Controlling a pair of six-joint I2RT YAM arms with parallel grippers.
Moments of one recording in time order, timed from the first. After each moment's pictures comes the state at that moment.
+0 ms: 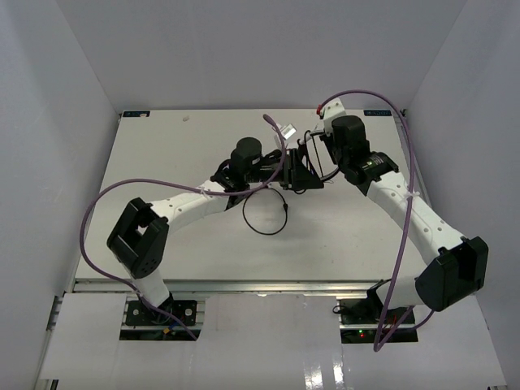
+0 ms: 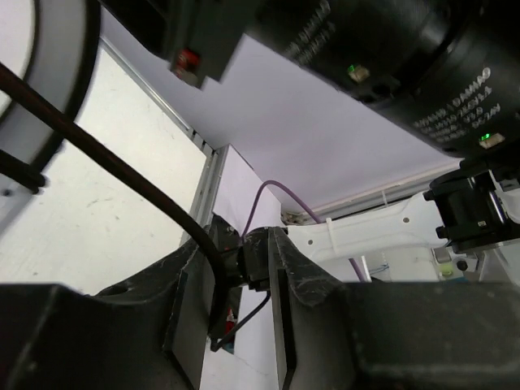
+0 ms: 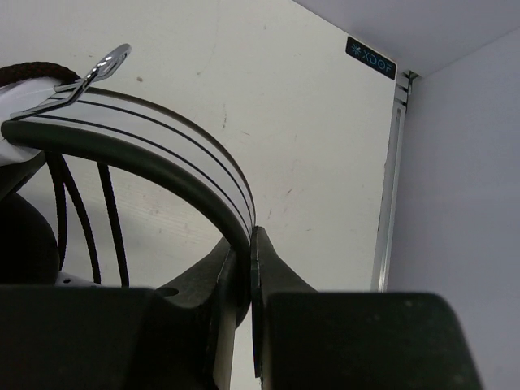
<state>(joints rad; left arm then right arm) -0.75 1.71 1.23 0.46 0.75 -0.92 0.49 1.37 1.29 -0.42 0.42 -0.26</state>
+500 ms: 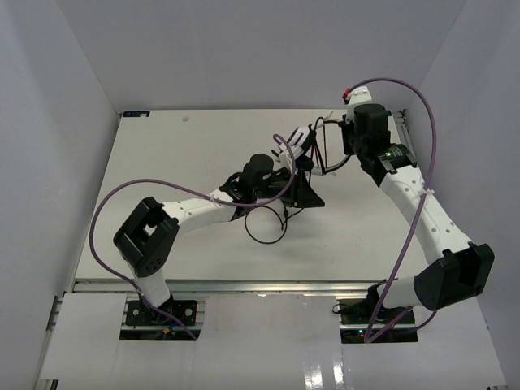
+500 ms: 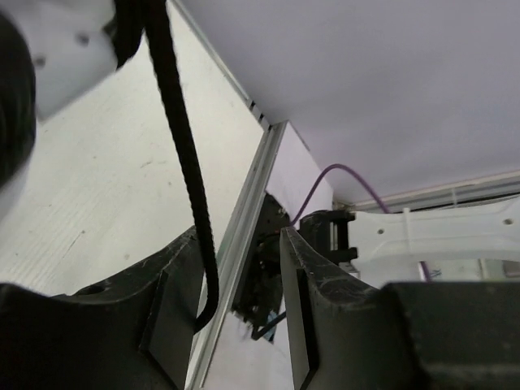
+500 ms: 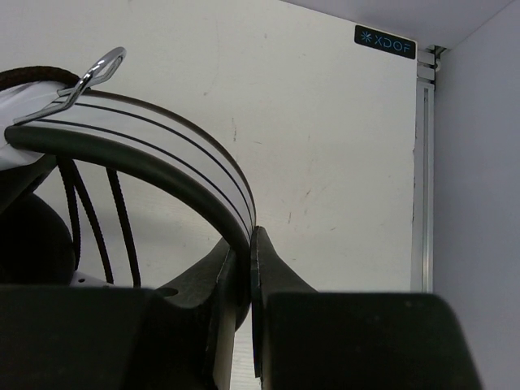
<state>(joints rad) -0.83 1.74 1.14 0.39 0.60 -0.79 0.36 1.37 1.37 -0.48 0.27 -0.09</state>
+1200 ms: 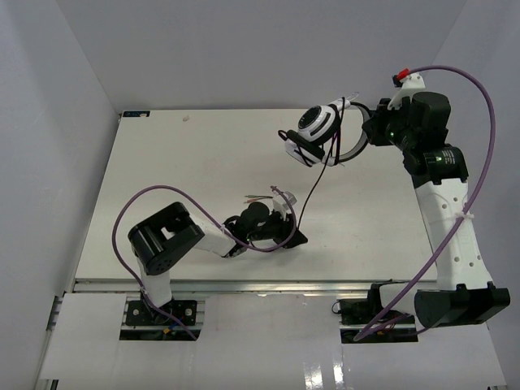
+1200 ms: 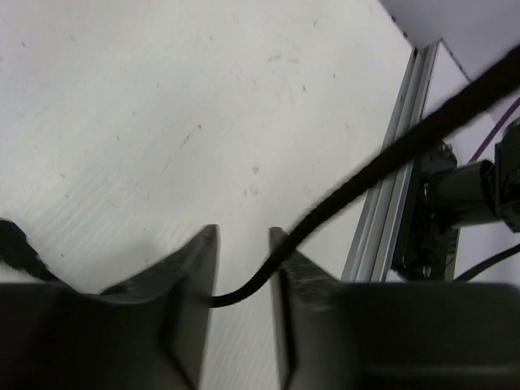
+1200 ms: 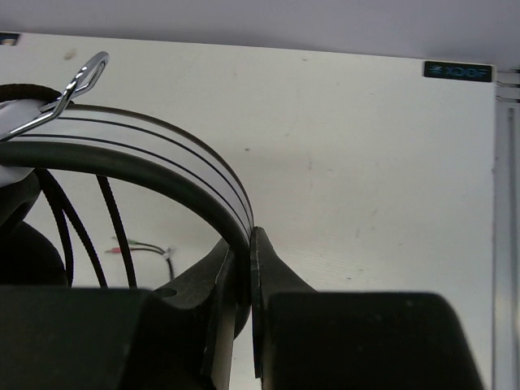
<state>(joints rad) -0.95 1.83 0.71 0.79 0.35 -0.50 0.12 1.24 1.53 -0.63 -0.16 0.10</state>
